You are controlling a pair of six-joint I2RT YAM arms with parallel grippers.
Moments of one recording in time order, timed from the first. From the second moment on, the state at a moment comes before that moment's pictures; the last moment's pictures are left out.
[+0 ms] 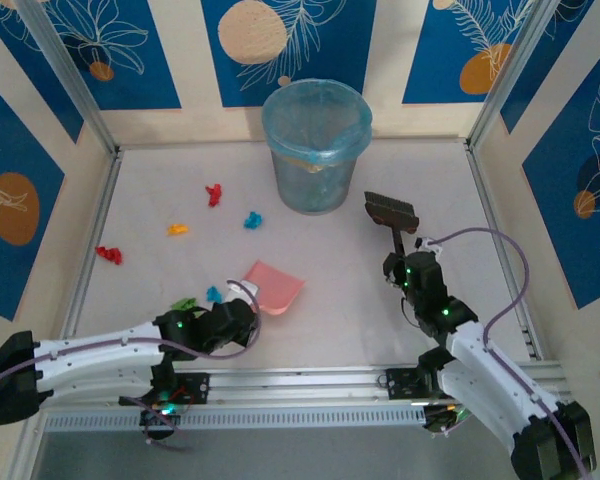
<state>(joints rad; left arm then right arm) -1.18 0.90 0.45 -0.48 -0.41 -0.59 0.38 0.66 0.34 -0.23 0.24 0.68</state>
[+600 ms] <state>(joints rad) -1.18 0.89 0.42 -0.53 -0.49 -0.62 0.66 0.40 0.72 -0.61 0.17 0.75</state>
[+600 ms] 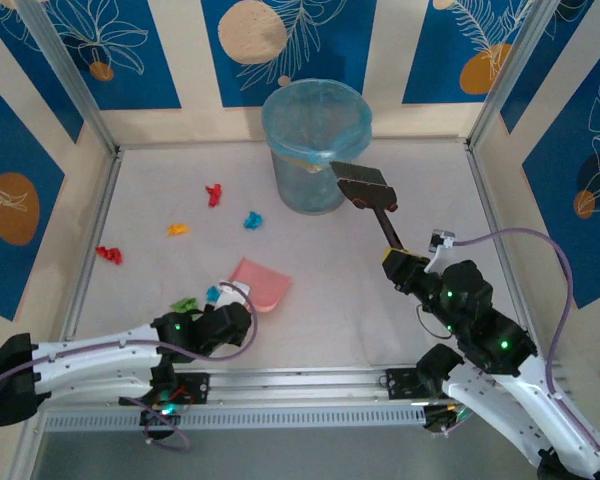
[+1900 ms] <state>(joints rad) -1.10 0.89 0.40 -0.51 -0.42 -0.66 0.93 1.68 1.37 -0.52 0.11 0.67</state>
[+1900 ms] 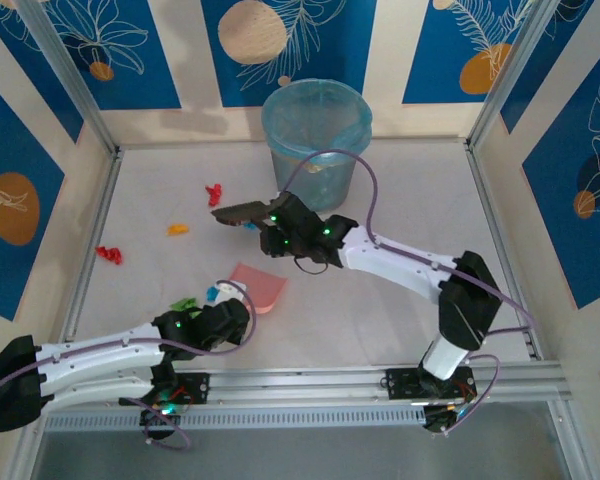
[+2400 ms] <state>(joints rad) -1.05 0.92 0.40 -0.49 -0.37 -0.66 0.93 1.74 1.33 -0.46 0.11 0.66</state>
